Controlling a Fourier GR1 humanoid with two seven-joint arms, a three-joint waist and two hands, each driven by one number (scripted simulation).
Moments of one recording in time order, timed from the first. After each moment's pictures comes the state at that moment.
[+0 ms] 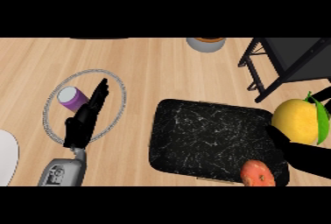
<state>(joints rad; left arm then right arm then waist) -0.16 0.06 -0.02 -1.46 -0.17 -0.02 0.03 -0.32 -0.13 -0.10 -2.32 0.74 0.40 0.77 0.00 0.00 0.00</state>
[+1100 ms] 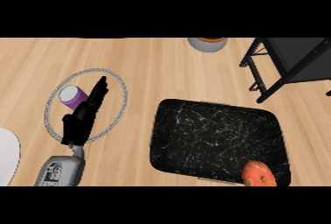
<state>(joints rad) -0.18 0.07 0.00 -1.45 -0.16 -0.04 0.03 -0.76 -0.50 -0.37 -1.89 0.68 0.31 0.69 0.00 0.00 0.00</state>
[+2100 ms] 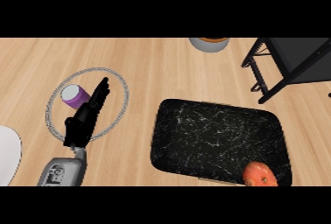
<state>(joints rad) -0.17 0.06 -0.02 -1.46 -0.17 -0.03 0.03 -0.86 -0.54 -0.32 -1.31 0.83 -0.14 0.25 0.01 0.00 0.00</state>
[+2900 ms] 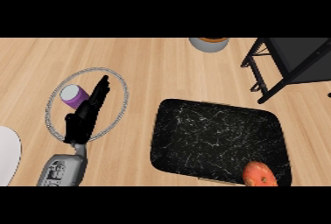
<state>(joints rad) -0.19 0.06 0.00 -1.43 -0.16 -0.04 0.02 -0.95 -0.59 -0.43 -0.93 0.66 -0.30 0.02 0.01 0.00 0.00</state>
